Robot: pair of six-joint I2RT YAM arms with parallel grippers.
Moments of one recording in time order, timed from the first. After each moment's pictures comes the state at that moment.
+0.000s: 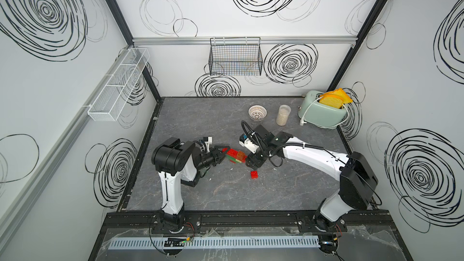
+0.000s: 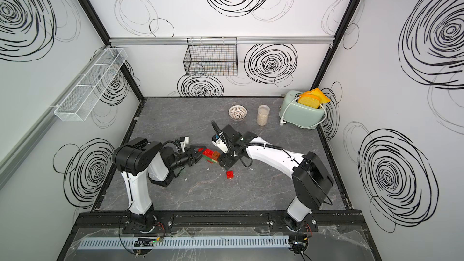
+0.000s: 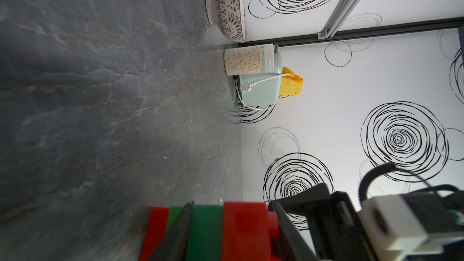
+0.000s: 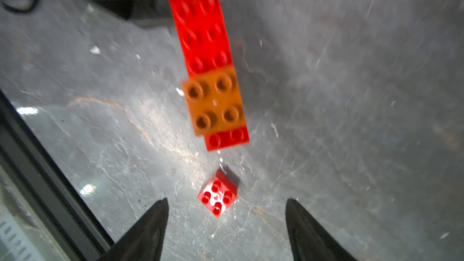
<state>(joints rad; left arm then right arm) -0.23 2.03 0.33 1.53 0.75 -1.34 0.86 1.61 1.14 -0.74 -0.09 0.06</state>
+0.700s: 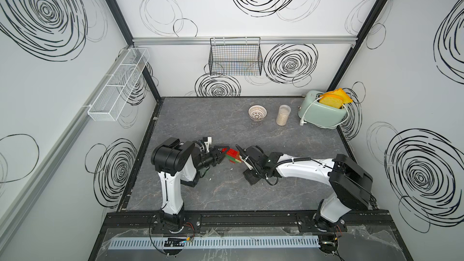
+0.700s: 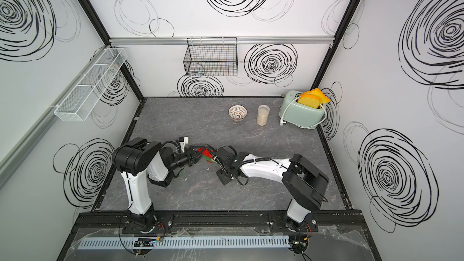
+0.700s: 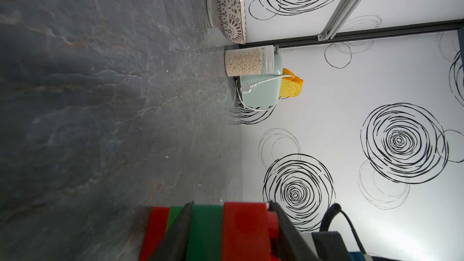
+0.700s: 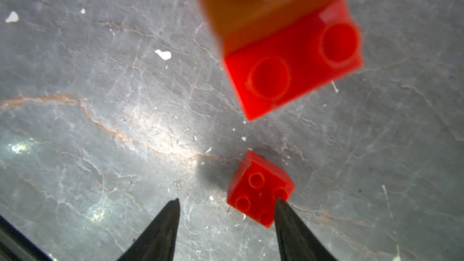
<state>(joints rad) -0.23 2.02 0.32 1.53 0.75 -1.34 1.02 1.64 0.95 -0.51 0.07 0.35</state>
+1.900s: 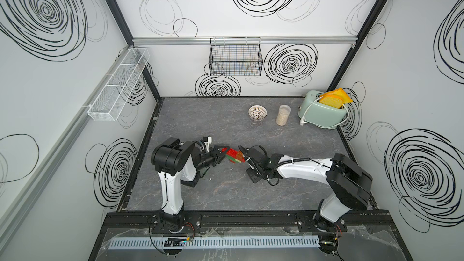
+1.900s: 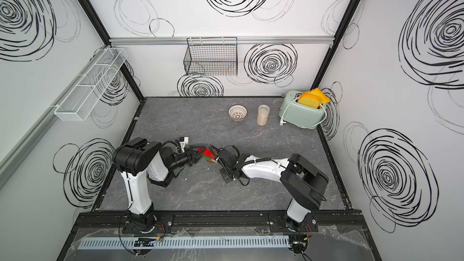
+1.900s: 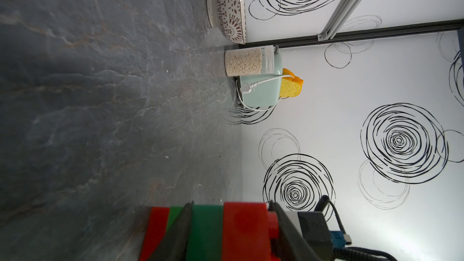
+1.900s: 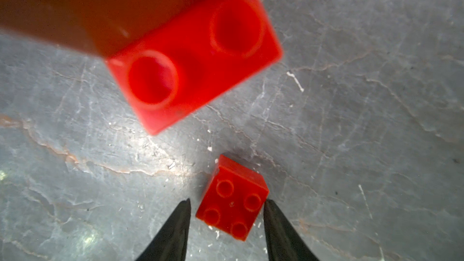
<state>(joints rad) -0.23 2.02 0.32 1.53 0.75 -1.34 1.00 1.64 0.89 -0.43 0.14 0.38</state>
